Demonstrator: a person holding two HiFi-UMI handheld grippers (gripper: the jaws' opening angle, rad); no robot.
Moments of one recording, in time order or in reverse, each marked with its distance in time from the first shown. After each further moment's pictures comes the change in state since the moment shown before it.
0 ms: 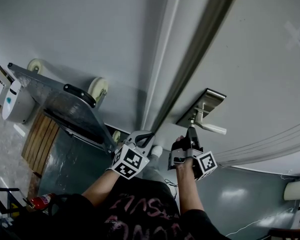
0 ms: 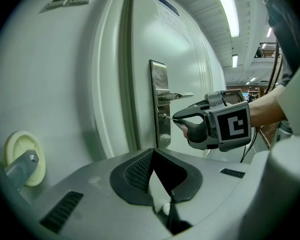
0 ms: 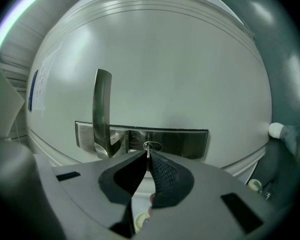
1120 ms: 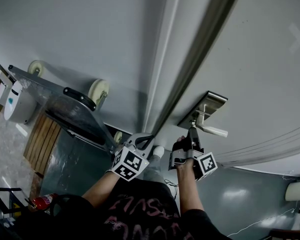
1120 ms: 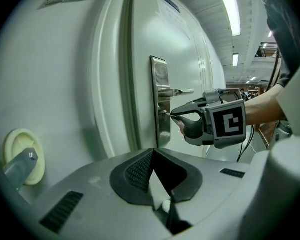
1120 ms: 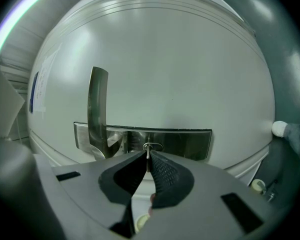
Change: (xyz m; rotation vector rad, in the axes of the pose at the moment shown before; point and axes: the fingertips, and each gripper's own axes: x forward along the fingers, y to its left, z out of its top) left arm 0.002 0.002 -0.007 -0.002 0.028 -0.007; right arm 0.010 0.000 0.001 0.006 -0.003 0.031
